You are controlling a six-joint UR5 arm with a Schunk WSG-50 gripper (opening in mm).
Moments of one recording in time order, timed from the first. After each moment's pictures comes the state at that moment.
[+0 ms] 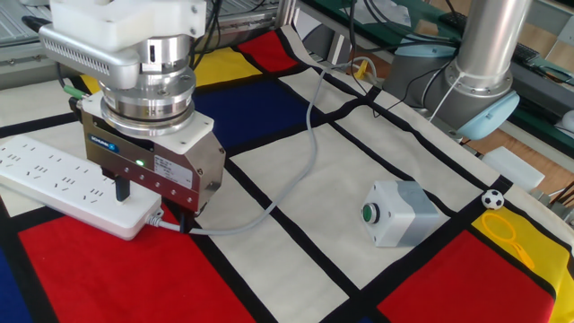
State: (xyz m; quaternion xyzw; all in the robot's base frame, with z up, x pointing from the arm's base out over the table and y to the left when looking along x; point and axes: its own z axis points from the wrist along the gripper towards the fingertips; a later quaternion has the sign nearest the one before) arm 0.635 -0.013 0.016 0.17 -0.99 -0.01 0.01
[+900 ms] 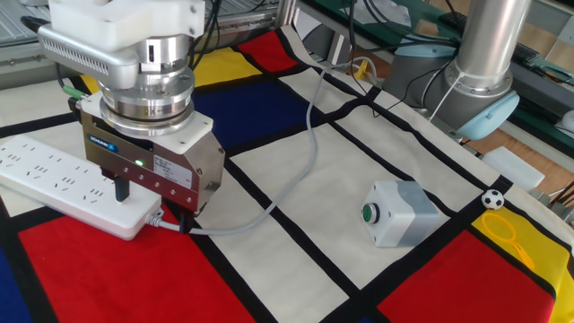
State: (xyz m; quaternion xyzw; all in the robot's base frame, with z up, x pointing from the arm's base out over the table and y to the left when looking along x) arm 0.635 -0.013 0.016 0.17 -0.99 -0.02 0.01
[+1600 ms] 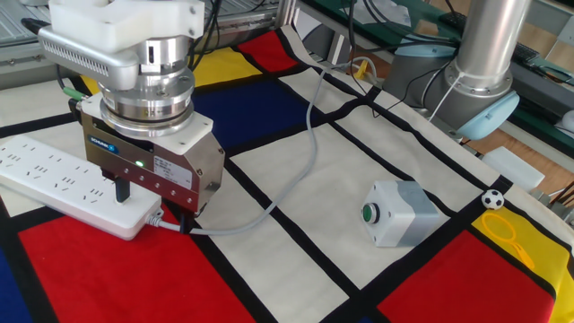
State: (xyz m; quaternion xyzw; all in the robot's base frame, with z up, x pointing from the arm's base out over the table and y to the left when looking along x) arm 0.635 -0.013 0.014 0.17 -0.99 -0.02 0.01
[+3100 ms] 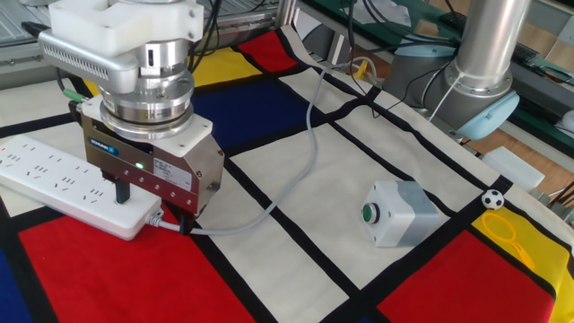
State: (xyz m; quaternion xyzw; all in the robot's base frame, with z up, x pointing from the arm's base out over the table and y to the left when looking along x) arm 0.634 -0.013 0.011 0.17 -0.99 -0.02 0.01
